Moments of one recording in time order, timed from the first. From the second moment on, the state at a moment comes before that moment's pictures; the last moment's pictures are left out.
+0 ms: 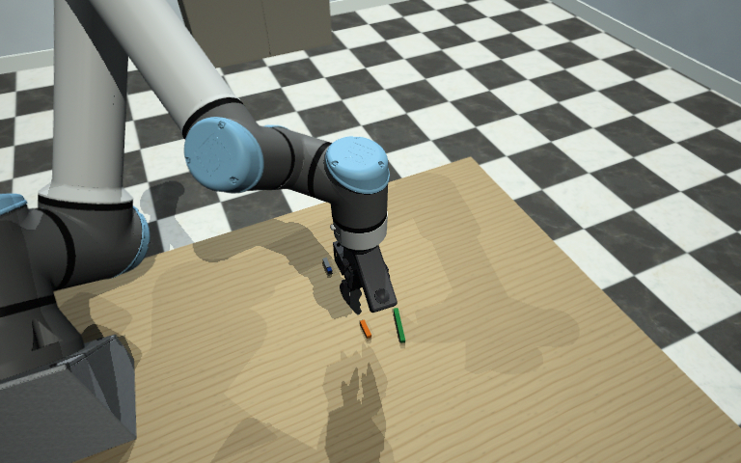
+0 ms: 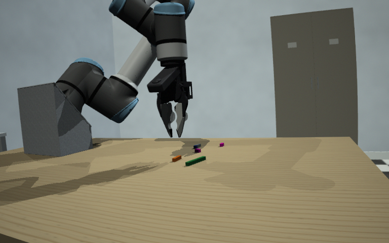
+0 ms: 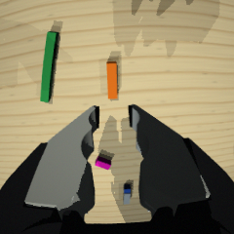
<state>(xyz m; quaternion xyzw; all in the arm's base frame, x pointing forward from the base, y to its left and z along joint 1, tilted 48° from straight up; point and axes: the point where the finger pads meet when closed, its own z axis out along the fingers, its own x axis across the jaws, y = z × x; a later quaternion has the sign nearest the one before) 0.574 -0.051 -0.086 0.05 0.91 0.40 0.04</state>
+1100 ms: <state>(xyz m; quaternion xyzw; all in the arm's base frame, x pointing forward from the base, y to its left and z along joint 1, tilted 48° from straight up) 0.578 -0.022 -0.113 0.05 0.91 0.40 0.04</state>
